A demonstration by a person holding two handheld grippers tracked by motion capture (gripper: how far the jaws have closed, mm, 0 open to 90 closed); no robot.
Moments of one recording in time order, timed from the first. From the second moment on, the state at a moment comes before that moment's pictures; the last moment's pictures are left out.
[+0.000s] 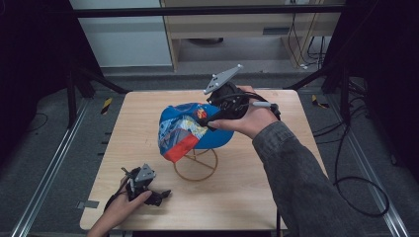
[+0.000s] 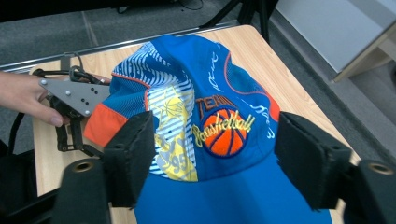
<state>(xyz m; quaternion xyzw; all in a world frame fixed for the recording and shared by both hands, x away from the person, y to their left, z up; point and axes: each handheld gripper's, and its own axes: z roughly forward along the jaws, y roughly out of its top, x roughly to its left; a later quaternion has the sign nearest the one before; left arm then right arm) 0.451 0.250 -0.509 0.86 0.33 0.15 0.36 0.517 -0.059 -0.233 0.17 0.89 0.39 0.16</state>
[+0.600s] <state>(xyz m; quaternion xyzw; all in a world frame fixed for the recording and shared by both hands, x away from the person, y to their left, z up) 0.451 0.250 -0.509 0.86 0.33 0.15 0.36 0.504 -0.082 -0.232 0.21 0.87 0.40 0.18</state>
